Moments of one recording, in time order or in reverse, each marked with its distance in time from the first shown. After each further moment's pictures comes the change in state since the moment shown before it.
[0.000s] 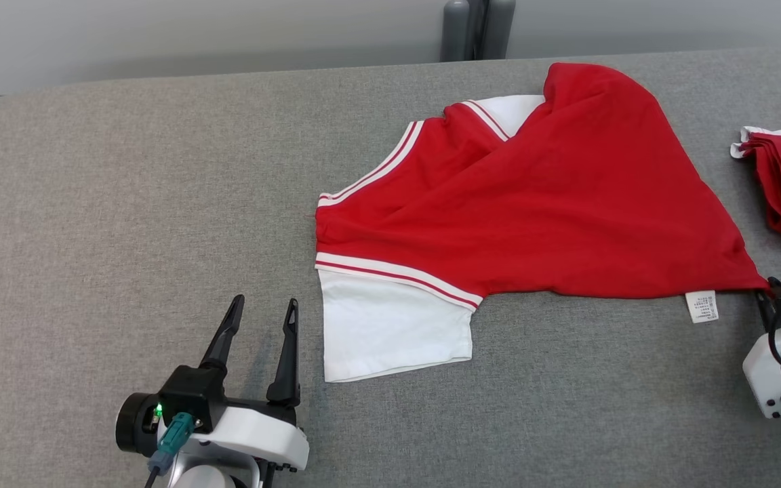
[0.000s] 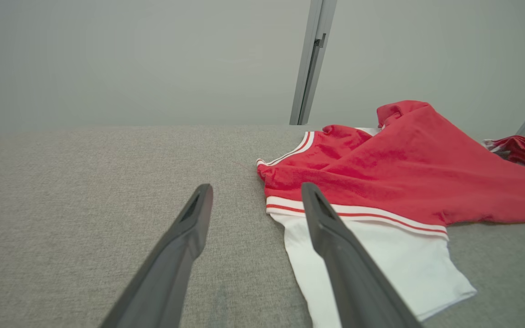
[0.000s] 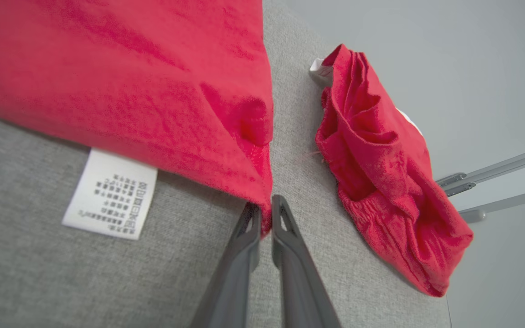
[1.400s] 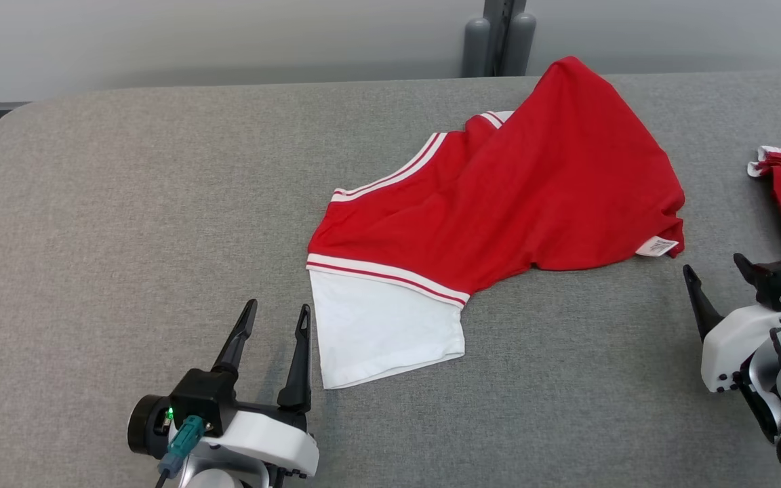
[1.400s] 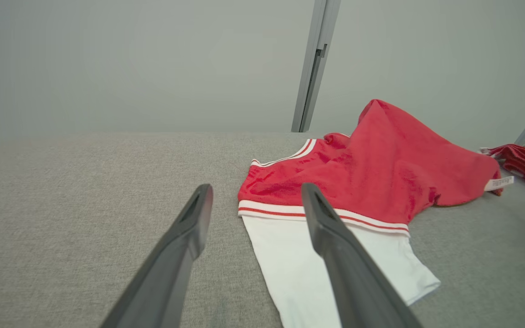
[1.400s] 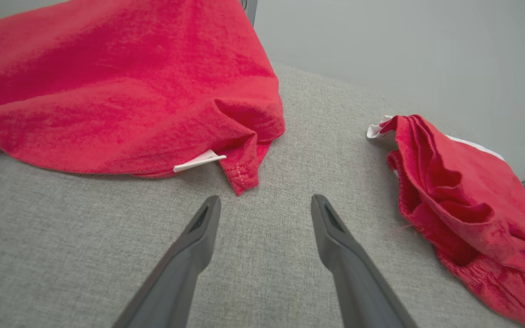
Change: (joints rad) left arm 0.003 0.001 -0.028 0.002 -0.017 0.001 0.000; right arm 0.028 0.039 0.162 -0.151 0.443 0.000 0.027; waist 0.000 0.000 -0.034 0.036
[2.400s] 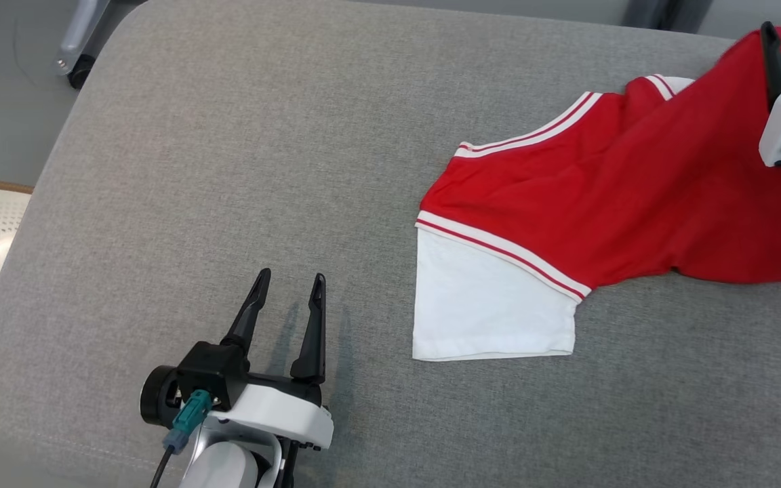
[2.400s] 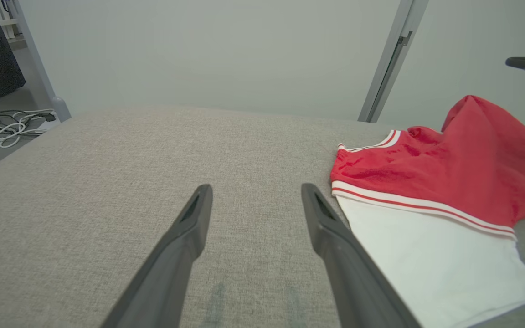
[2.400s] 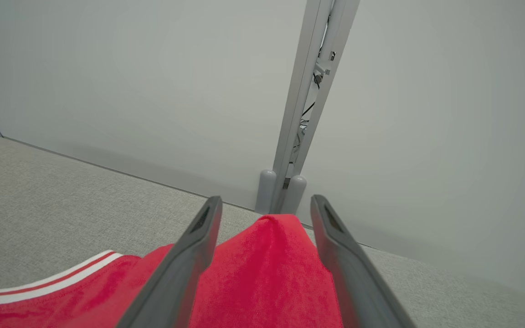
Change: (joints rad) left arm -0.067 0.000 -0.054 -0.020 -0.059 0.026 0.000; right arm -0.662 -0.030 0.319 0.370 0.266 0.000 0.002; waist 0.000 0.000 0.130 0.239
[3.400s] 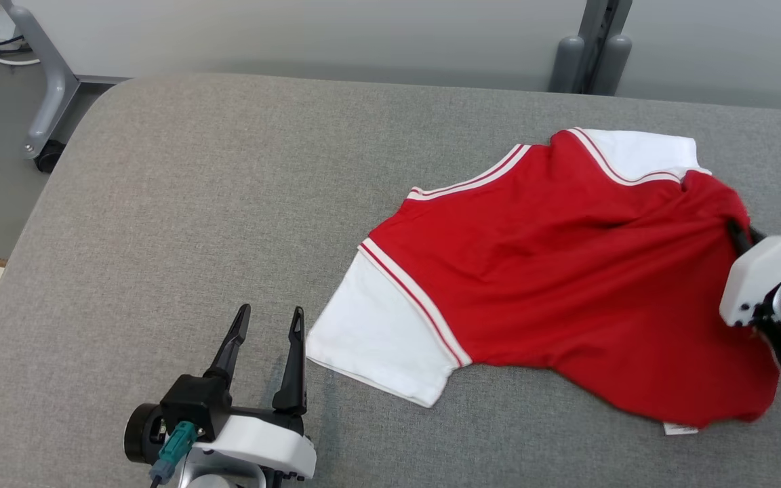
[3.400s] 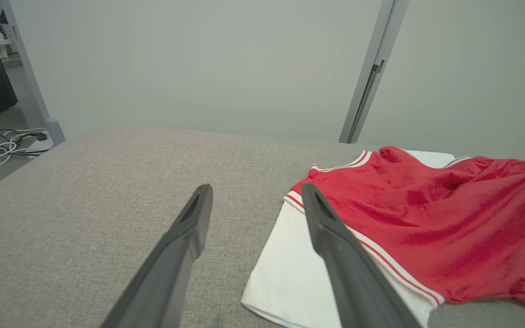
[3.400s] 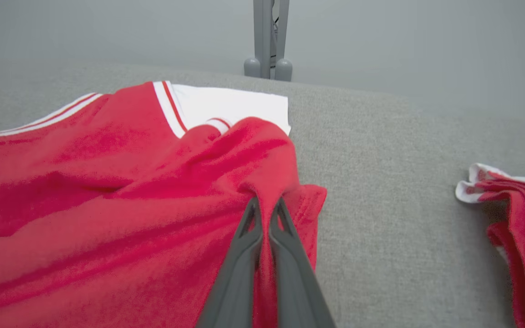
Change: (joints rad) left arm 0.088 0.000 0.059 0.000 0.026 -0.009 0.000; right arm 0.400 -0.007 0.148 -0.102 0.328 0.000 0.085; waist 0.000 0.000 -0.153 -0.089
